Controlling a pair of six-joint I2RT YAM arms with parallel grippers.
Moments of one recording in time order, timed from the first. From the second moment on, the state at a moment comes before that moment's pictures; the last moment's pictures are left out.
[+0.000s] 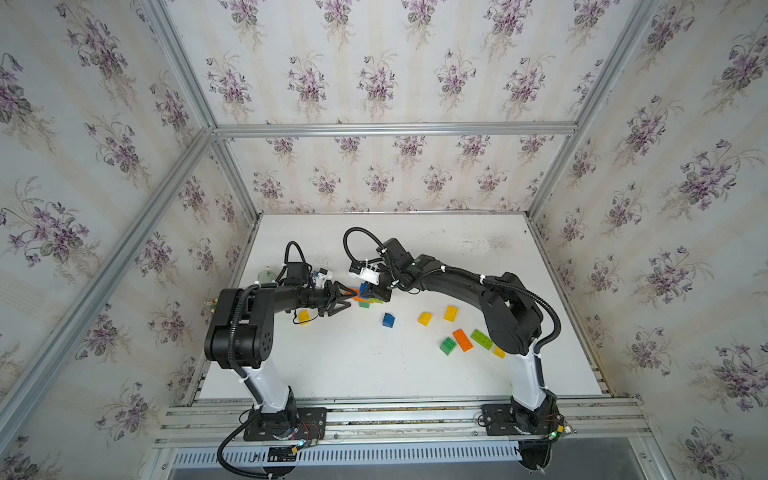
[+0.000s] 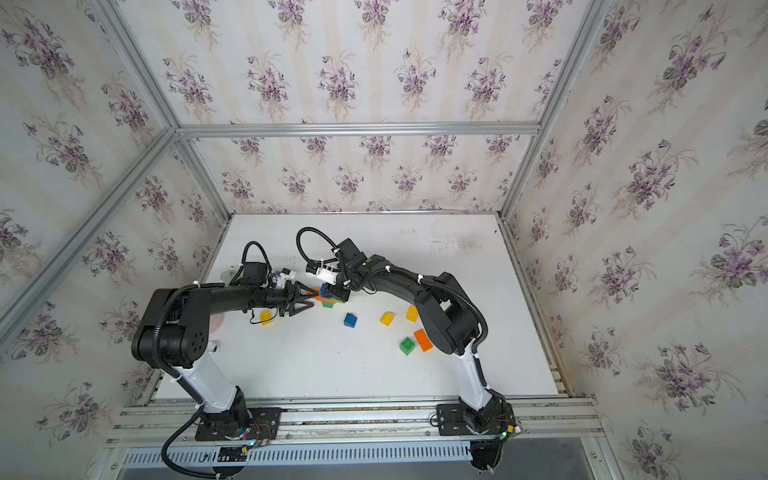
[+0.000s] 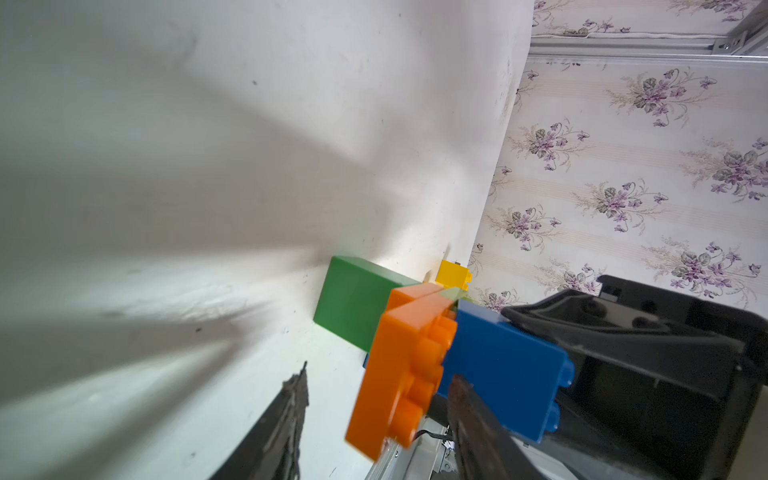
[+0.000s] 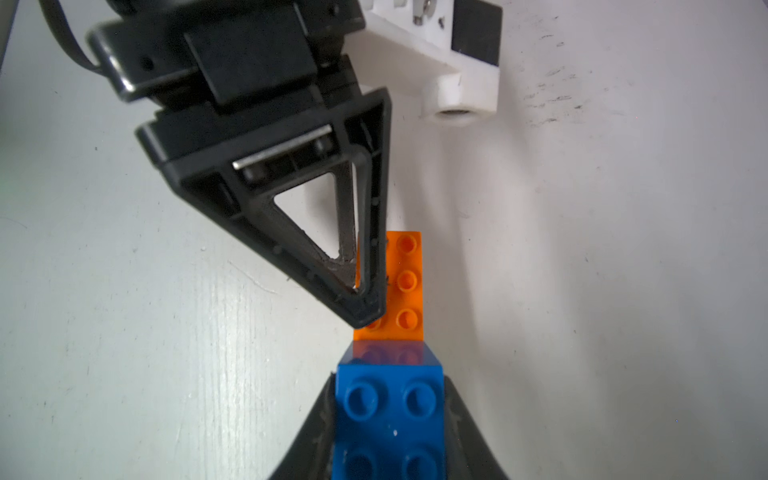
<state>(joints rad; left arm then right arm) 0.02 1.77 0.80 -0.12 0.98 -0.63 0.79 2.09 1.57 -0.42 -0.39 -0.51</state>
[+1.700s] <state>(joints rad) 0.18 1.58 0.73 -0.24 0.94 -0.58 0.81 2.13 1.70 -0.45 -0.50 -0.57</state>
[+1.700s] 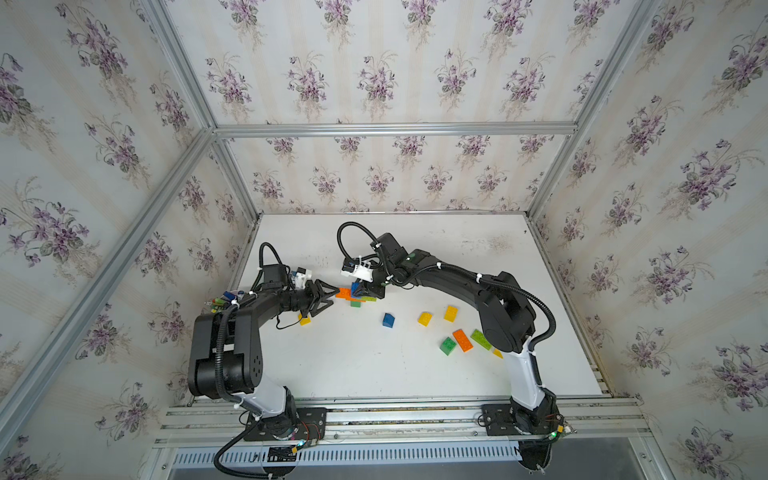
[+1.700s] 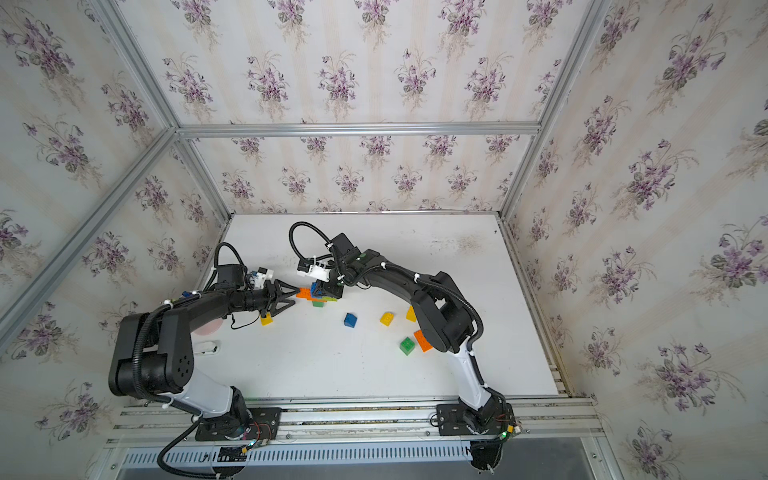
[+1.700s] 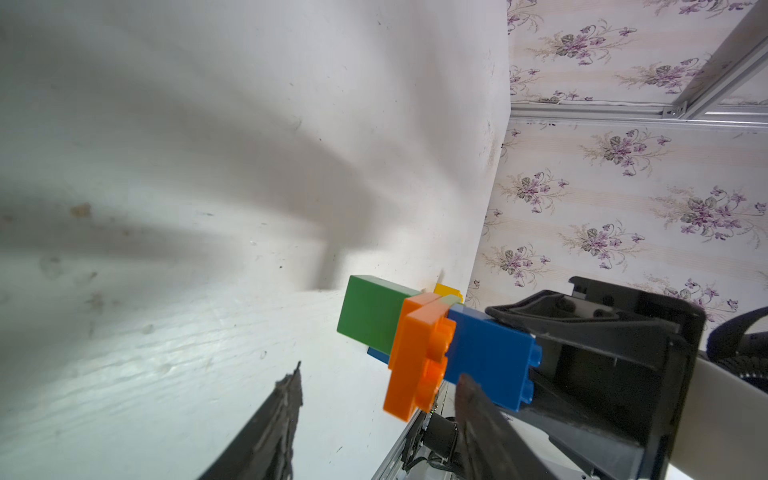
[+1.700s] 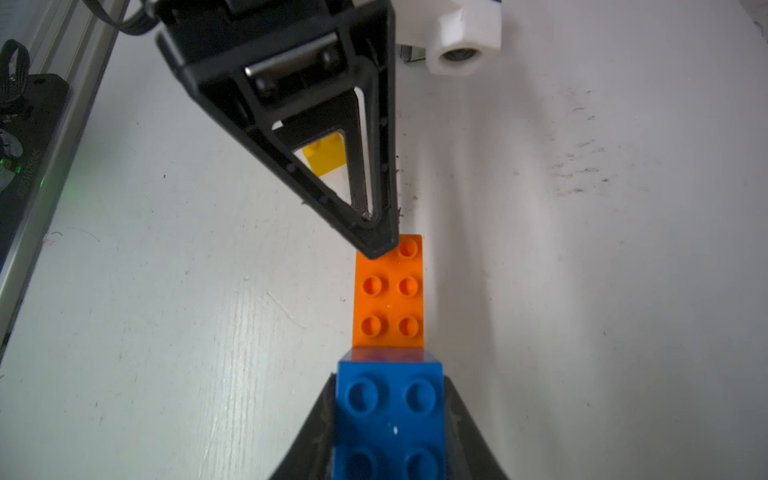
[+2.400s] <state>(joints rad) 0.20 1.59 0.72 -0.24 0.95 -0.57 0.84 2.20 1.76 -0.51 -0.46 -0.64</state>
